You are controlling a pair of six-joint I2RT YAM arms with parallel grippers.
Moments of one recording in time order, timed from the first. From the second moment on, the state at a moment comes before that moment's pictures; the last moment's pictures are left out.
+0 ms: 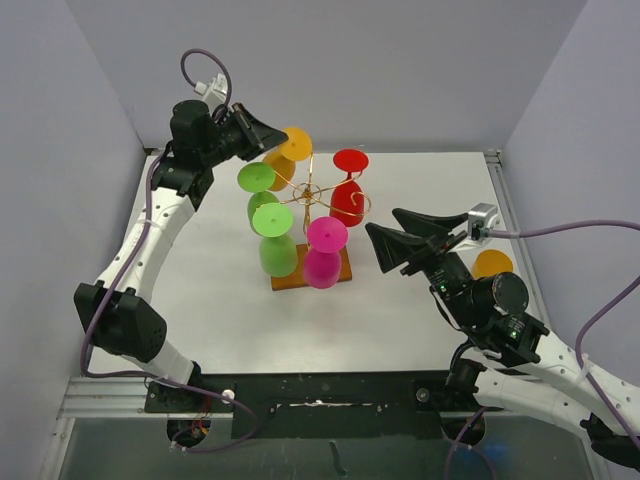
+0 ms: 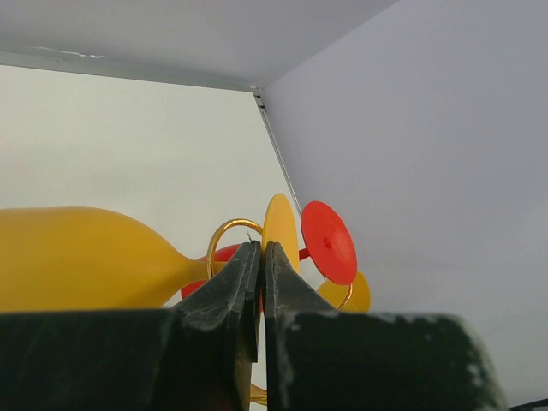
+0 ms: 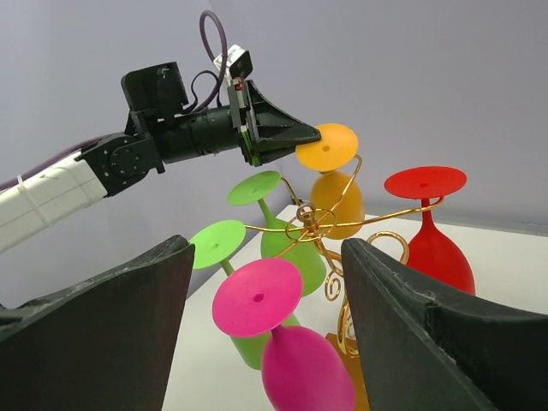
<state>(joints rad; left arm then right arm) -0.26 1.59 1.63 -0.18 0.47 -0.84 1.01 0.67 0.85 0.19 0.38 0.26</state>
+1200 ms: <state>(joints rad) -0.25 1.57 1.68 -0.36 0.32 -0.68 1.01 0.66 0.83 0.17 0.42 0.27</state>
